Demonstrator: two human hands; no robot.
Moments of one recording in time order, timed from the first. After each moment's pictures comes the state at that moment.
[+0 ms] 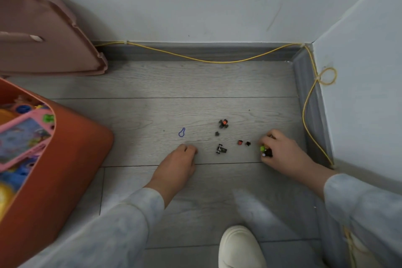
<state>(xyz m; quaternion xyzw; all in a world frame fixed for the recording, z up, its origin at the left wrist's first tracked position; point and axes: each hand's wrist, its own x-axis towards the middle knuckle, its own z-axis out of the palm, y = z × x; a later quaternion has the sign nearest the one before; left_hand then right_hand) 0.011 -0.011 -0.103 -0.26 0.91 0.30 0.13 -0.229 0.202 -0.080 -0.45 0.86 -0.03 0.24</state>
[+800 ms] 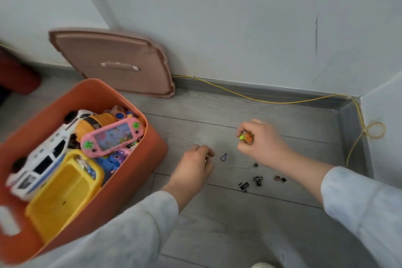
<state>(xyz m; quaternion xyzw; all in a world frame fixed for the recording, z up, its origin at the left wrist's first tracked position) 0.036 -0.052 -0.022 -0.41 0.85 0.33 -0.06 -0.169 0.026 0.016 -0.53 0.78 -0.24 0.24</state>
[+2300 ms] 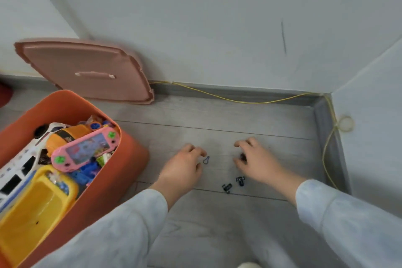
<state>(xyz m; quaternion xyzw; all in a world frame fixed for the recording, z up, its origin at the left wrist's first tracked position) 0.016 -0.065 -0.007 -0.34 0.90 0.28 0.07 -0.190 0.069 -0.036 -0.49 0.82 -0.09 0.27</state>
